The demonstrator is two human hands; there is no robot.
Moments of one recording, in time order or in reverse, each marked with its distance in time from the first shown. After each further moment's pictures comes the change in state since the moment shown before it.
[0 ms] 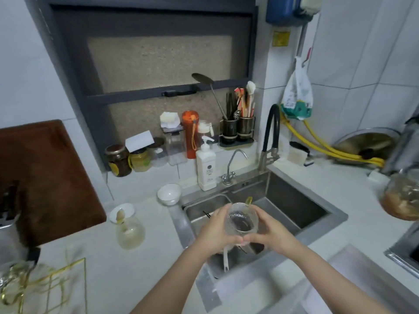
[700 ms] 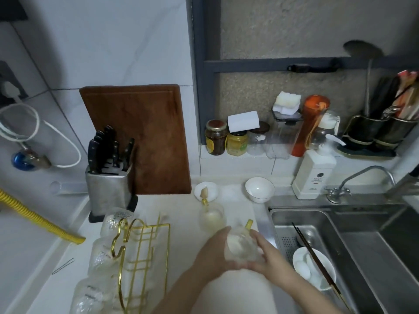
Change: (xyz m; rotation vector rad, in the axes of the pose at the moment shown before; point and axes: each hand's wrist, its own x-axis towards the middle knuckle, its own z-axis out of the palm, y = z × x) left_hand -0.076 -0.208 -0.105 0.000 0.214 -0.442; right_hand 0.135 -0.017 0.228 0.018 -0.459 0.023
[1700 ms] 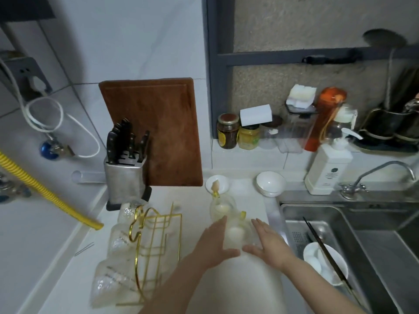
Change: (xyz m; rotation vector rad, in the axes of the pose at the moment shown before) left_hand -0.016 -0.006 -0.024 0.210 -0.026 -0.090; right_hand 0.025 -0.020 0.011 -0.651 -0.084 0.056
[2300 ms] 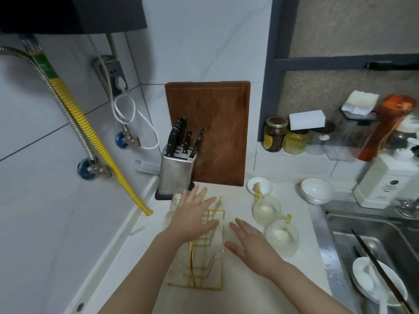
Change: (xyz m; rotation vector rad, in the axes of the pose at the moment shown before) left_hand -0.088 -0.102 -0.132 0.436 0.307 -0.008; right_hand -0.001 -0.150 0.055 -0.086 -0.018 -0.331
